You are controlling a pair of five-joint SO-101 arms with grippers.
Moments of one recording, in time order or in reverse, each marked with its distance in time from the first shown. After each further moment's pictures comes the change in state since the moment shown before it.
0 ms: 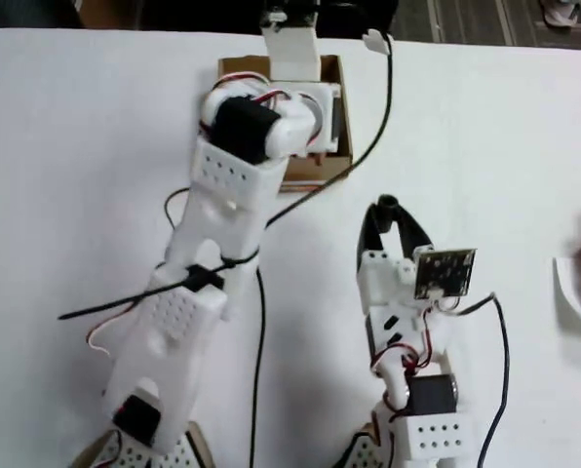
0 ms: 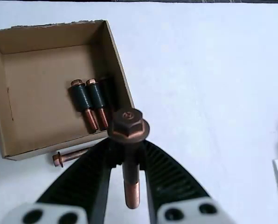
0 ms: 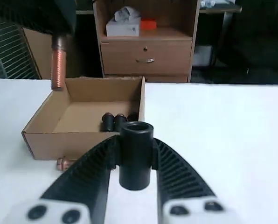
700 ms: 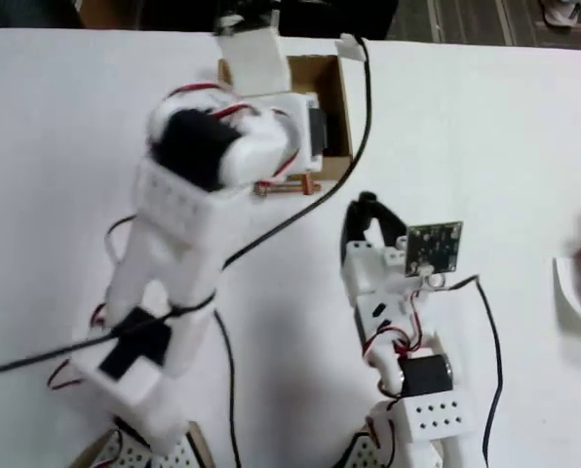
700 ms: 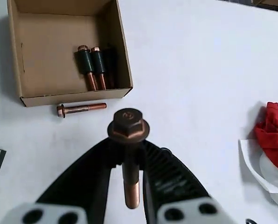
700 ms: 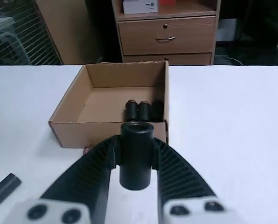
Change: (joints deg) left arm 1.7 -35.5 37.9 0.0 7.5; right arm -5.9 15.6 -6.2 -3.9 -2.4
